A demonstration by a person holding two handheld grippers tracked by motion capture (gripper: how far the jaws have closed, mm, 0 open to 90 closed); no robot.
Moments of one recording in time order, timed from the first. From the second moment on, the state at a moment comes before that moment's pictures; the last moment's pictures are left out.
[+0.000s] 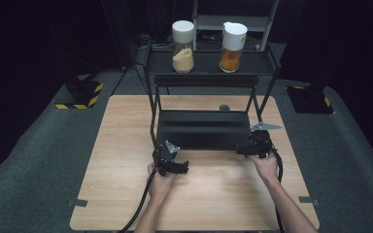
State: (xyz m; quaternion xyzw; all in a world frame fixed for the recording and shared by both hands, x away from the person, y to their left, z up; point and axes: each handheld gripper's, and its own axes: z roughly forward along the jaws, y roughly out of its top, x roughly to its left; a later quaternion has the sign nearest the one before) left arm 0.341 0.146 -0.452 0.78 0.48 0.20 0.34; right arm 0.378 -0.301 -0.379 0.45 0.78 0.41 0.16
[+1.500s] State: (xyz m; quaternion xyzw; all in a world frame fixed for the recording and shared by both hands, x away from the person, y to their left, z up) left arm 0.341 0.146 -0.452 0.79 0.48 0.20 0.34; right arm 0.374 -0.273 -0.435 0.46 0.80 0.35 0.18
